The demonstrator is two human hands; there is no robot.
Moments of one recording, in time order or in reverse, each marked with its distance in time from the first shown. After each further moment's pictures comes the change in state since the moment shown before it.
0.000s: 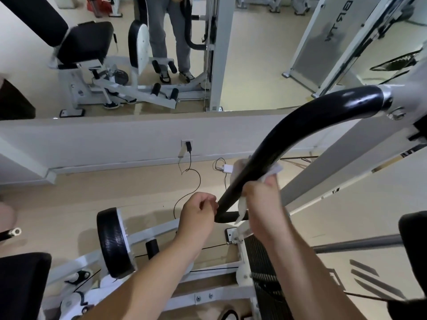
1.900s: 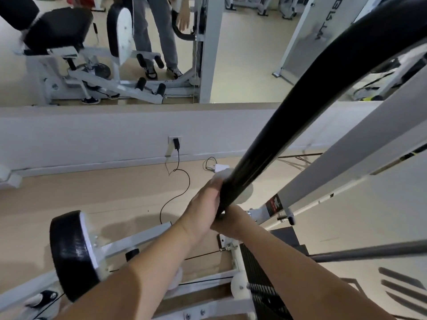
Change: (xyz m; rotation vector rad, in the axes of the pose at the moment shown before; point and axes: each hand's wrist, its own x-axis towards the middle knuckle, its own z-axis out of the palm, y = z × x) left_hand 0.046 -0.017 0.029 -0.123 -0.401 0.071; right_hand 0.094 0.198 -0.034 -1.044 -0.426 0.170
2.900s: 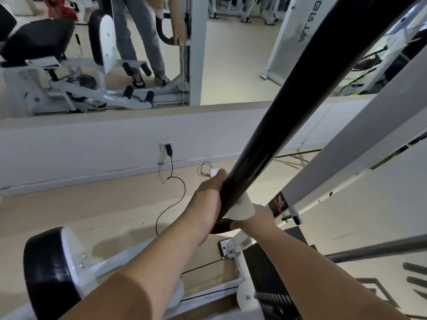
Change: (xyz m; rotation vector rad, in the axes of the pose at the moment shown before) left_hand 0.046 -0.022 0.000 -0.069 0.029 -0.066; right_hand 0.044 0.067 -0.003 -0.481 0.173 0.230
